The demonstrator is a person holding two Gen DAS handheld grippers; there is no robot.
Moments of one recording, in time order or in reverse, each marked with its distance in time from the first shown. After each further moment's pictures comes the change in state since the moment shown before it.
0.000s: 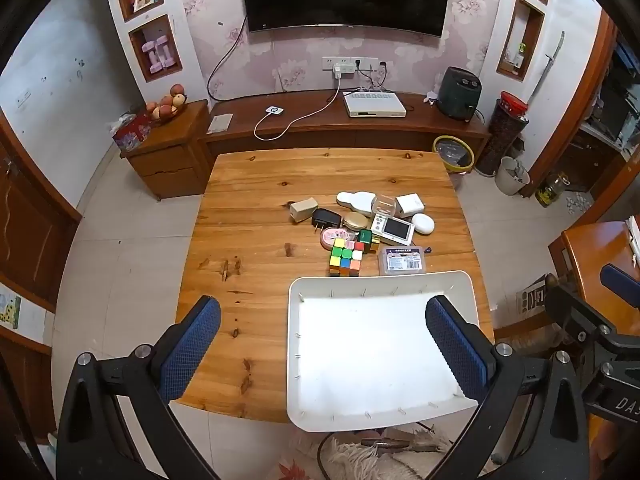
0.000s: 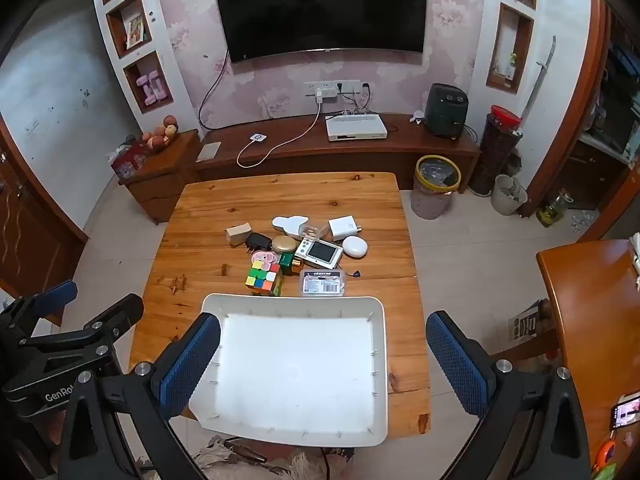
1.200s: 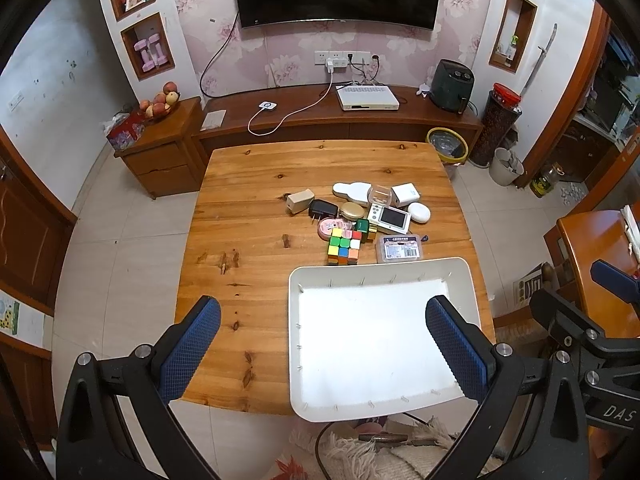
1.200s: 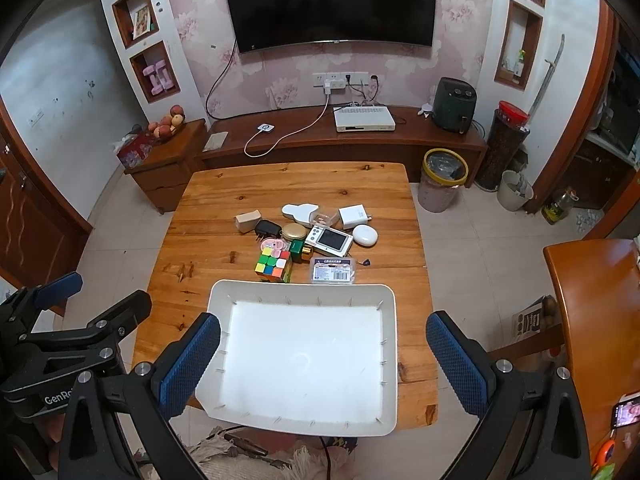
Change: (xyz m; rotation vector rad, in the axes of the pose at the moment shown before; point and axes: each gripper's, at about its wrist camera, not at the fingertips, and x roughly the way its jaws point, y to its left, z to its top) left arm 0.002 -0.004 -0.010 0.018 0.013 -0.014; right arm 0.006 0.013 -0.014 -0.010 0.021 0.008
